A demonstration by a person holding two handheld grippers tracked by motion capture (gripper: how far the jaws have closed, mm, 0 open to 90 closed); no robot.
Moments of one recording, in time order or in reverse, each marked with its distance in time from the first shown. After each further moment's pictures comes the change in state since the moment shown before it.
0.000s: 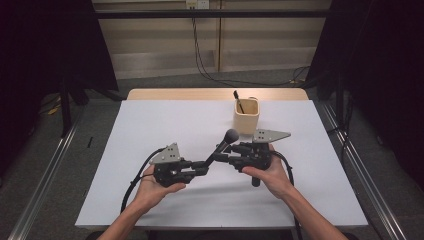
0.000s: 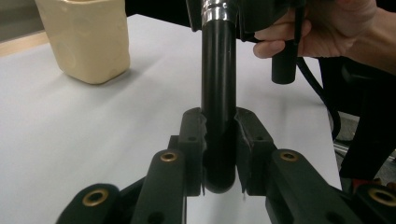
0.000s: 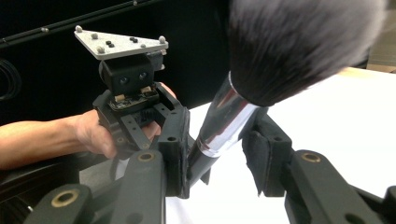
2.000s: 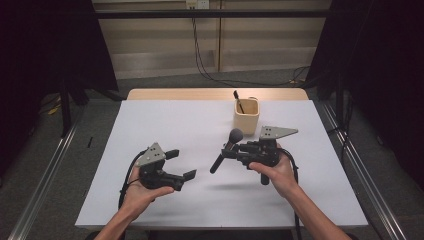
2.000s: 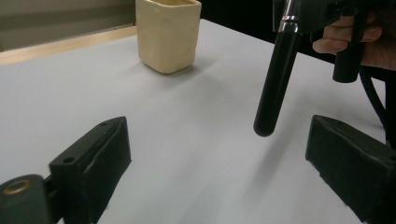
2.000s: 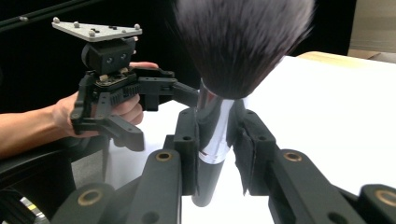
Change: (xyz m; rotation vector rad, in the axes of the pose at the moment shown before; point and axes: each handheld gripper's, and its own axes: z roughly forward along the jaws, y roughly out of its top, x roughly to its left) left arm -0.002 -0.007 -0.035 -0.037 0.263 -0.114; right arm -0.006 0.008 -0.019 0.057 -0.057 0.012
